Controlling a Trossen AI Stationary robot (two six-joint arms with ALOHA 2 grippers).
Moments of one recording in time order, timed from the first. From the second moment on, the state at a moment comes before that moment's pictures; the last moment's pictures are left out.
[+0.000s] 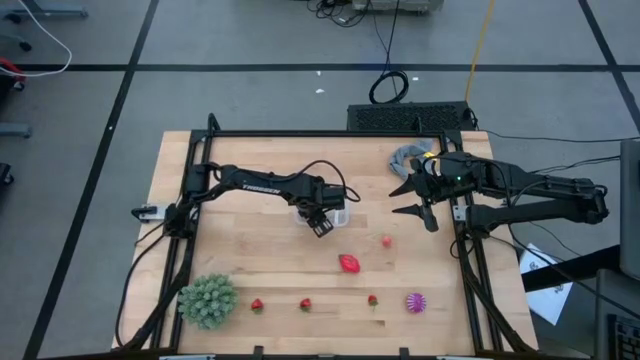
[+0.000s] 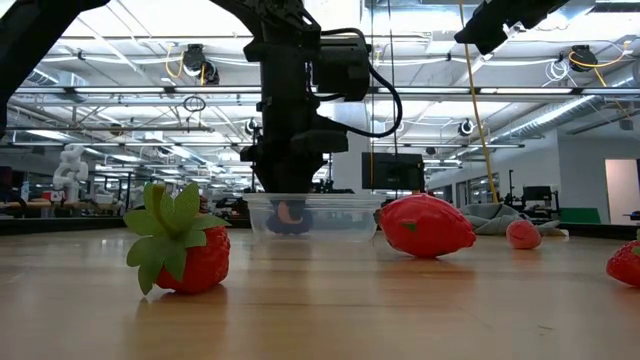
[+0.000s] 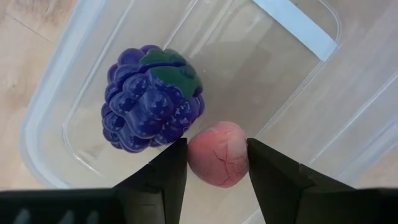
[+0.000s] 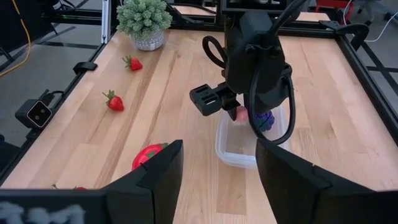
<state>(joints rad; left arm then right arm) 0.08 2.10 1.61 -0.97 -0.09 -0.51 -0.14 0.79 0.83 -0.55 -0.23 -0.11</state>
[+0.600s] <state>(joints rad) 0.10 2.10 1.61 -0.96 -0.09 -0.53 -0.14 0.79 0.83 -0.55 -0.23 -0.09</state>
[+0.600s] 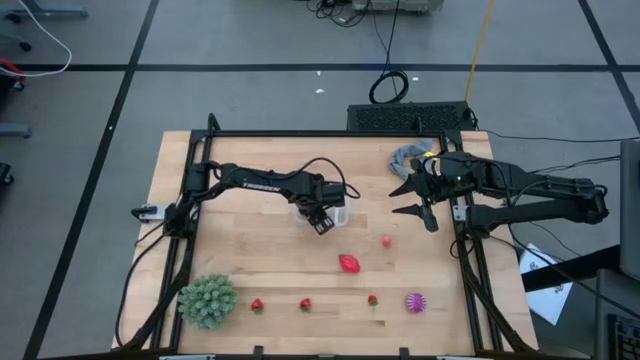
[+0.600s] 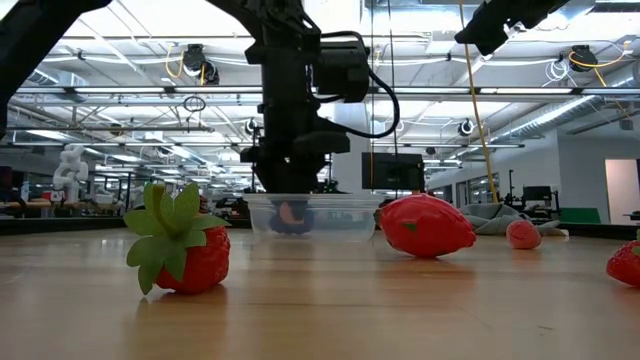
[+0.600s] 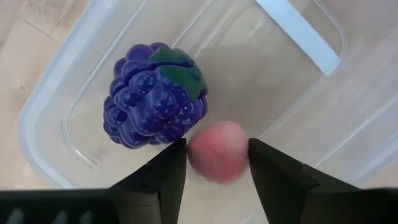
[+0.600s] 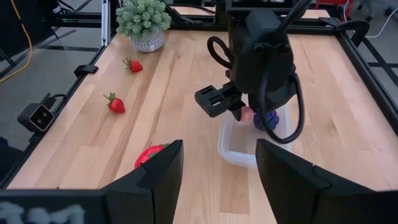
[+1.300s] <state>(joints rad) 0.10 2.09 1.61 -0.95 -0.09 -0.60 -0.14 0.79 0.83 -0.55 -0.24 -0.10</state>
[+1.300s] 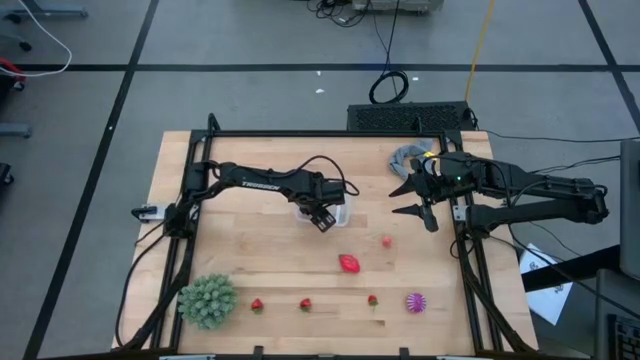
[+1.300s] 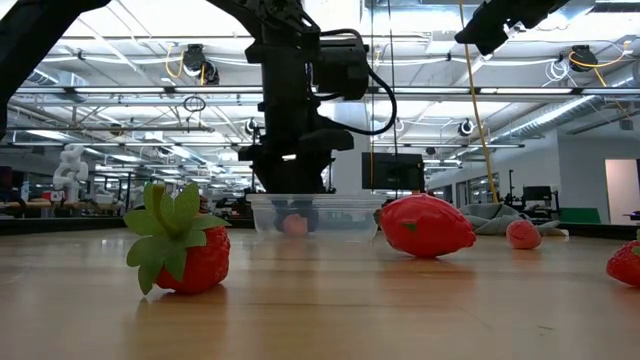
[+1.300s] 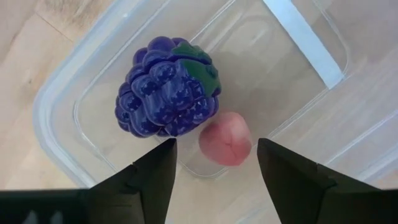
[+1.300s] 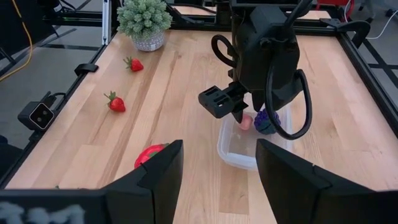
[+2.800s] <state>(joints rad) -0.13 1.69 1.61 -1.12 -0.27 -0.88 -0.14 0.79 0.83 -0.60 -0.24 -0.09</state>
